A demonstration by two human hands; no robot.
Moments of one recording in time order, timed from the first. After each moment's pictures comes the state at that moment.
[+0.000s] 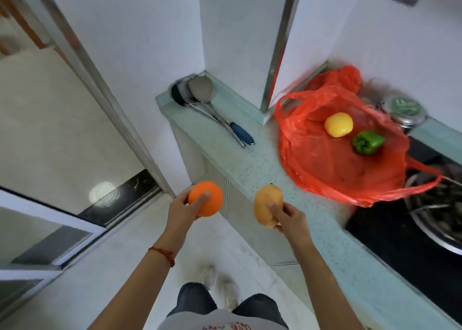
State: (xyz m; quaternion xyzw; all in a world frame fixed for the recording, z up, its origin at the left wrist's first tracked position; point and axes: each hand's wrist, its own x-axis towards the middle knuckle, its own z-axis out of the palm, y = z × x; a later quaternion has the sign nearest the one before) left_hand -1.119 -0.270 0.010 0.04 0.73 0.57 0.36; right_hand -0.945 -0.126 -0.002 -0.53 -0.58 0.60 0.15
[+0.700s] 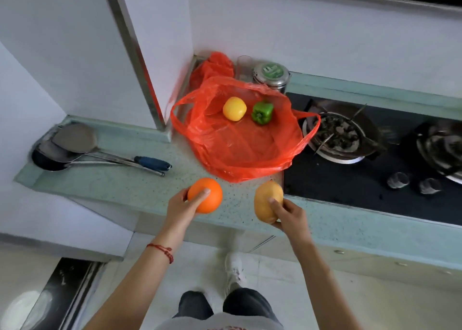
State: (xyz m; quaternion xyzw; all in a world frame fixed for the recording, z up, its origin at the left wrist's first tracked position) left_hand -1.104 -0.134 0.020 0.29 0.68 0.42 0.53; right_hand -0.880 -0.125 0.015 -0.67 -0.37 0.53 0.36
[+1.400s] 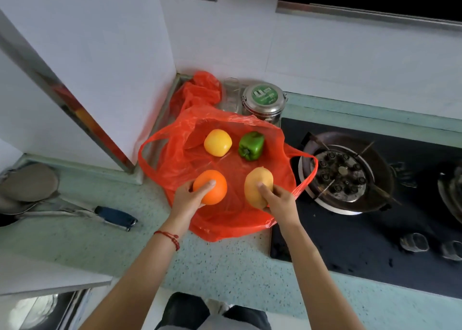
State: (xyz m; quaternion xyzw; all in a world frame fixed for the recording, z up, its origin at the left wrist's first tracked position) left_hand -1.054 0.053 0.015 0.25 0.67 0.44 0.54; right_hand -0.859 0.071 0.019 -0.68 -0.38 0.54 0.32
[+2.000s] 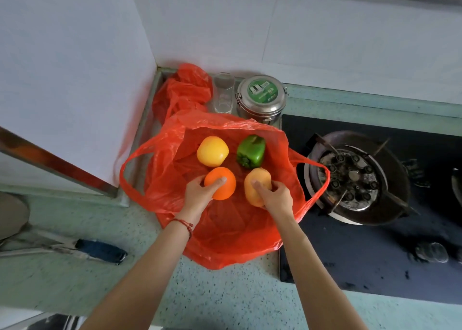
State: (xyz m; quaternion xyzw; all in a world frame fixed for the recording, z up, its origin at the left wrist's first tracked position) left_hand -1.050 0.141 -0.029 0.30 0.71 0.35 0.53; right_hand -0.879 0.140 -0.018 -0.77 -0.35 0.47 0.23
